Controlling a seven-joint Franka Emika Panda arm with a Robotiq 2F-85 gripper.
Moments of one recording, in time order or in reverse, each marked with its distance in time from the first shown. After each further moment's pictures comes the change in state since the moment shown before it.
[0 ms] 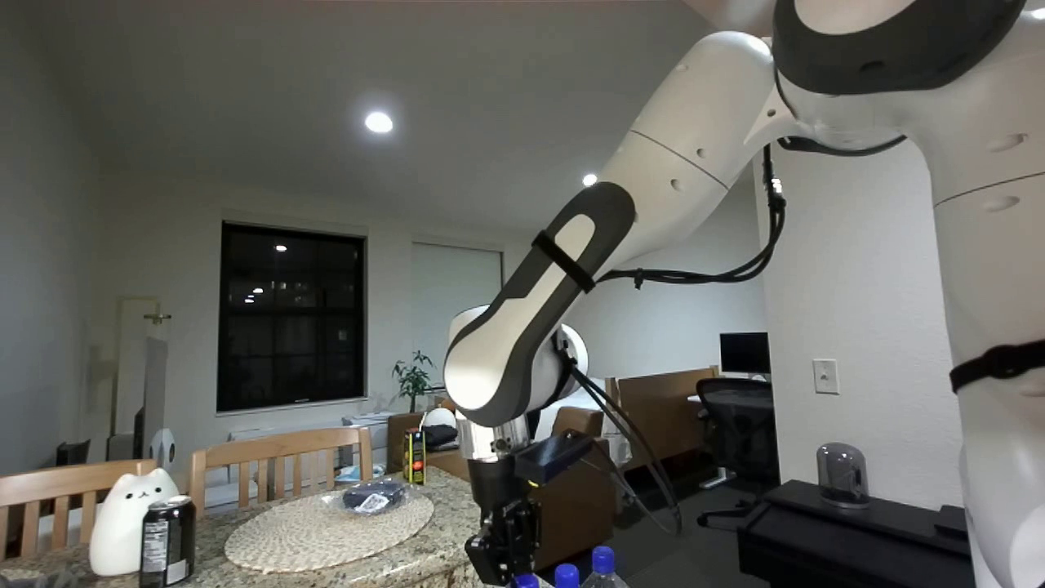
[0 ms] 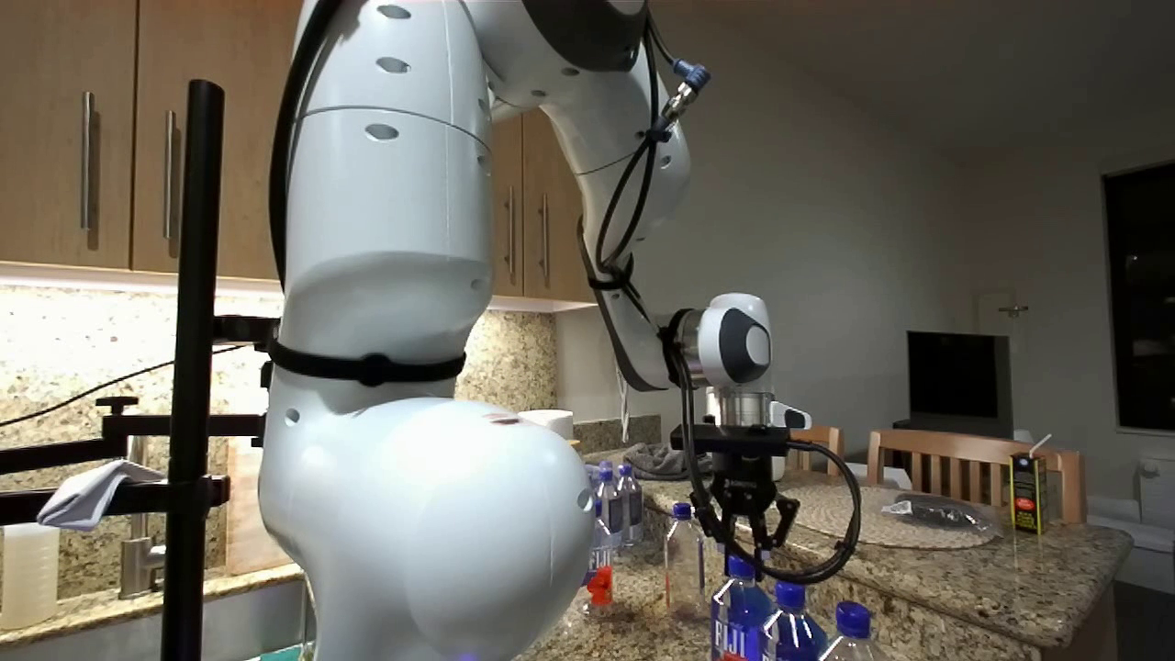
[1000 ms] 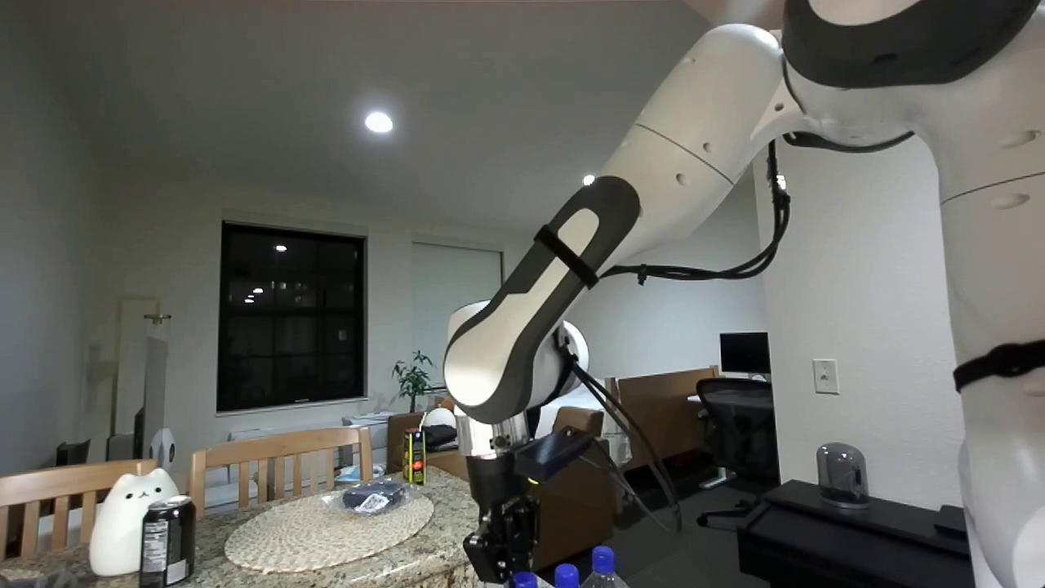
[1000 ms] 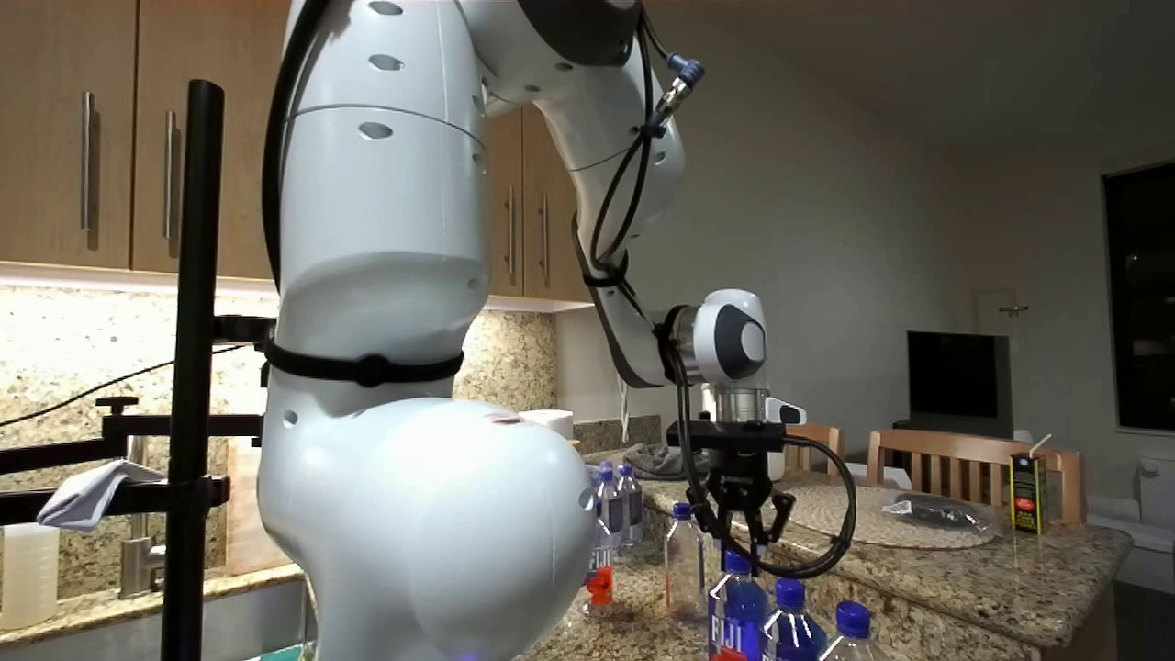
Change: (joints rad) arm 0.008 -0.017 0.002 -0.008 0.000 0.001 0.000
